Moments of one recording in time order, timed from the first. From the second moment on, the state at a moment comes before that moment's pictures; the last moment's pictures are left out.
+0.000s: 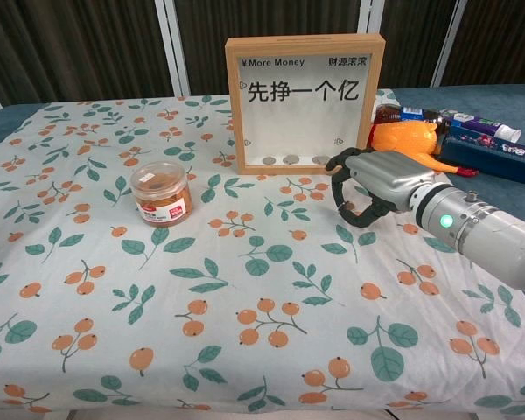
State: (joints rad) left arm -0.06 -1.08 -0.03 -1.50 1.58 1.59 -0.20; right arm 0.75 -1.96 0.18 -0.74 -1.36 0.94 -0.07
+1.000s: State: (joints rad) left arm -0.06 -1.08 -0.03 -1.50 1.58 1.58 -0.20; right arm 0.75 -1.67 0.30 -1.31 -1.37 1.12 -0.15
